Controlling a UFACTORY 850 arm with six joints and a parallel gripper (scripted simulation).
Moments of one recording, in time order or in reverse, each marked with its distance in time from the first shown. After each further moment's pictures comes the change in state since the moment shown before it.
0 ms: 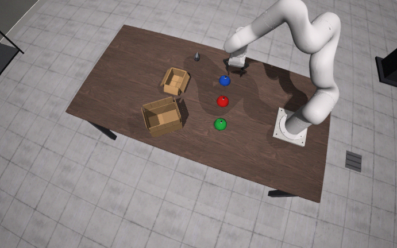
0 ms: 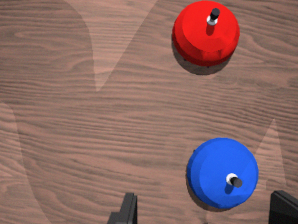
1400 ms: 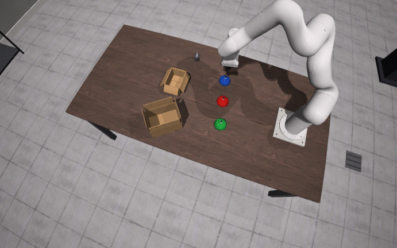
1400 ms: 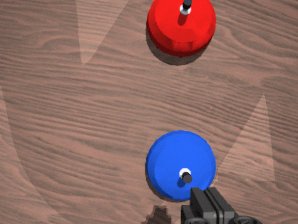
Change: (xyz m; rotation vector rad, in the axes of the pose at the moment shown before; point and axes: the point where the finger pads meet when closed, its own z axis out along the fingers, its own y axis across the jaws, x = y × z) arm 0.005 0.045 -0.004 -0.024 -0.092 -0.100
